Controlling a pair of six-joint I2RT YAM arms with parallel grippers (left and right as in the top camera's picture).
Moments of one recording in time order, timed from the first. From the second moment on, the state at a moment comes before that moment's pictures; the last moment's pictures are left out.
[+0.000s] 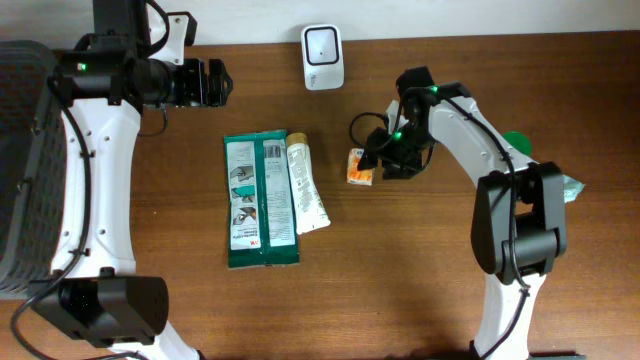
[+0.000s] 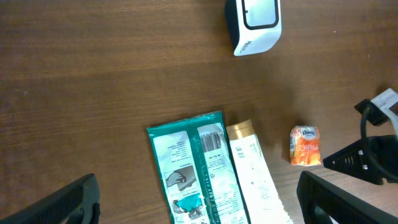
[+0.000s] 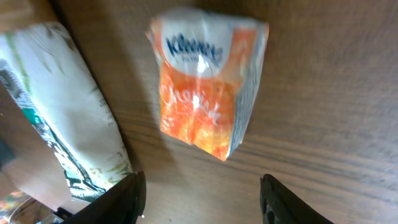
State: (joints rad) left arm 0.00 1.85 2.05 -1.16 0.27 0.03; right arm 0.20 2.14 1.67 -1.04 -0.49 0.37
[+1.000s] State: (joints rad) left arm 0.00 1.85 2.05 -1.16 0.27 0.03; right arm 0.23 2.14 1.53 -0.82 -0.48 0.42
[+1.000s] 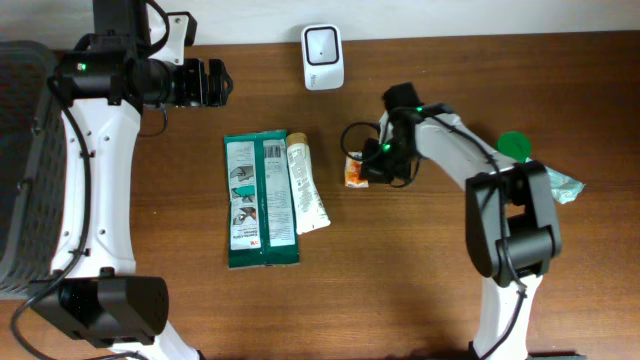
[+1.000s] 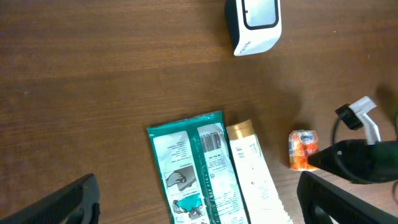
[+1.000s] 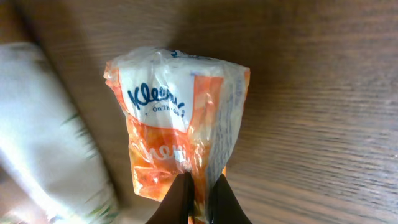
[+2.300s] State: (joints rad) left arm 0.00 1.85 2.05 -1.16 0.27 0.03; right arm 0.11 1.71 1.80 -0.87 -1.00 0.38
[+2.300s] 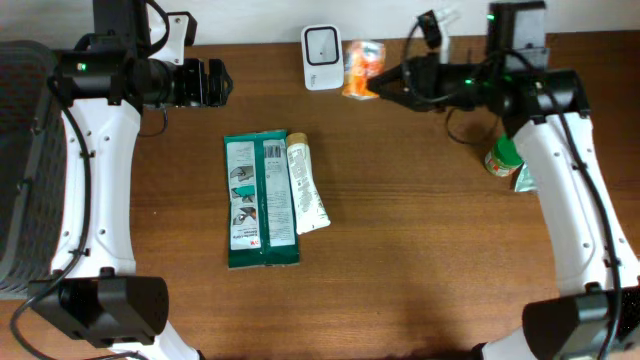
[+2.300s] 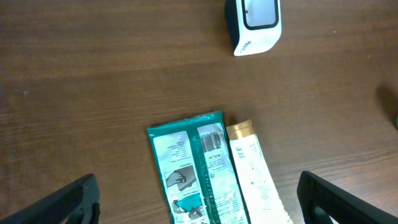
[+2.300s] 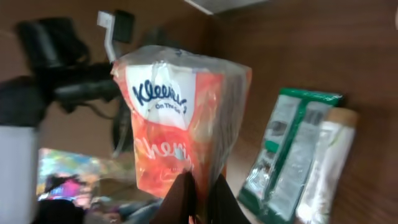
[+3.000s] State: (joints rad) left arm 0.00 1.85 2.05 -1.16 0.27 0.03; right arm 0.42 2.62 2.63 -0.59 0.53 -0.43
